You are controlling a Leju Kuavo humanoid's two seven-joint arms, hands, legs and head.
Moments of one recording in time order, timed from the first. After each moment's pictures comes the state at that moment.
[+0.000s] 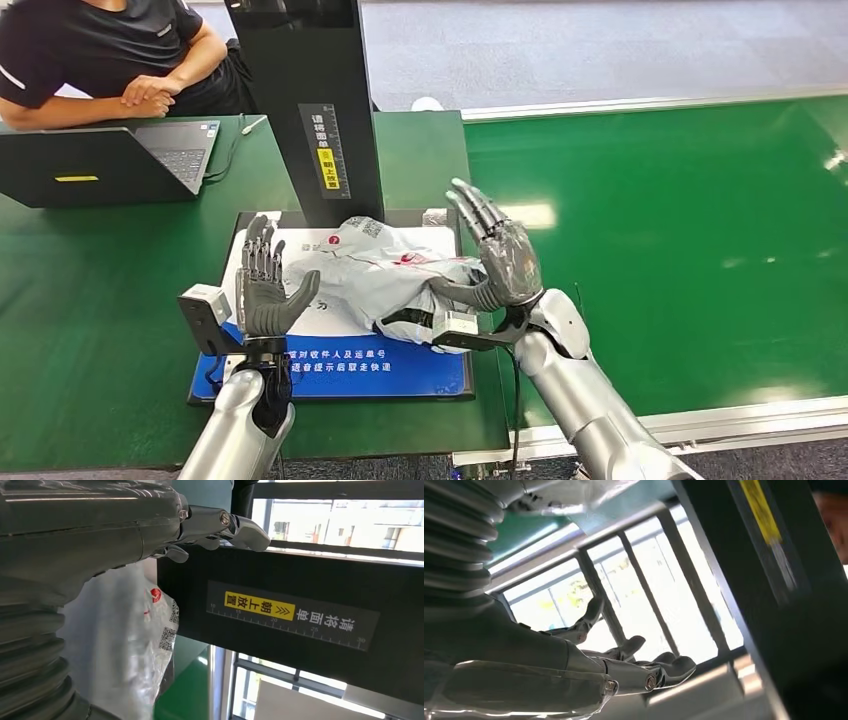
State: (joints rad) left arm -0.19 -0.17 -0.10 -1.06 0.09 0.06 -0.66; right arm -0.58 0.06 0.43 -0.98 0.77 -0.70 -0.70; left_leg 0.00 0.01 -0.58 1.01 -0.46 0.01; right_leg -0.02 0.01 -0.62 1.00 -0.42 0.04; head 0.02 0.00
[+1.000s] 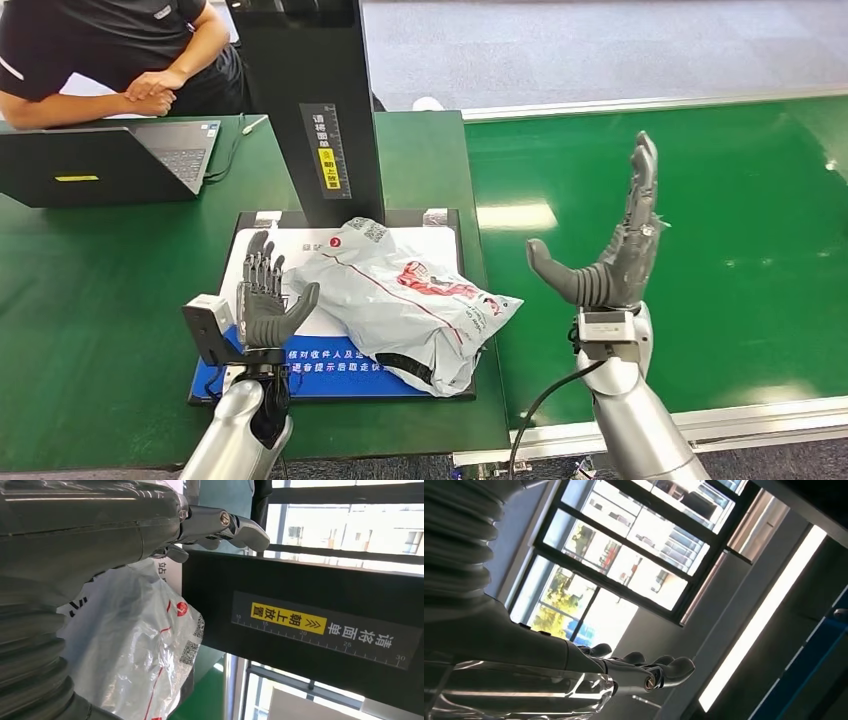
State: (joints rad) left arm -0.16 -0.14 -0.13 -1.03 0.13 0.10 -0.67; right arm -0.41 -0.10 0.37 -1.53 0.23 -0.68 -0.69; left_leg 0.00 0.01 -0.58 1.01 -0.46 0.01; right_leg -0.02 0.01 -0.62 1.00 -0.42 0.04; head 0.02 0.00
